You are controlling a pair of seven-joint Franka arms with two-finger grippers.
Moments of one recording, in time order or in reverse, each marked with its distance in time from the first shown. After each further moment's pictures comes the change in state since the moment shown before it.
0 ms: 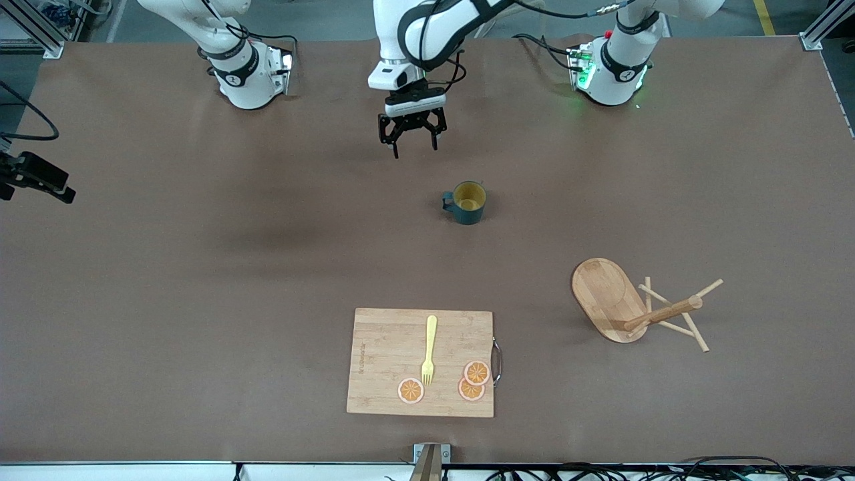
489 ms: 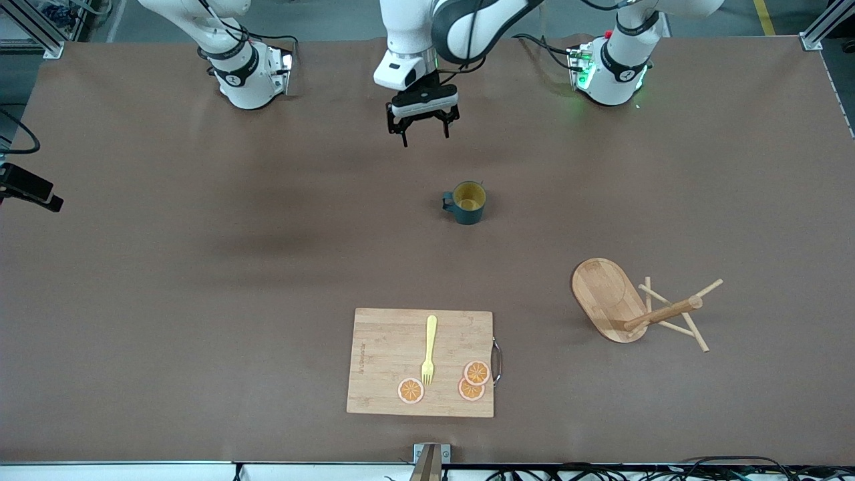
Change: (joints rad) left arm 0.087 -0.147 -0.002 0.017 -0.411 0.035 0.390; right arm -0.037 0.077 -0.004 0.102 0.038 -0.048 0.009
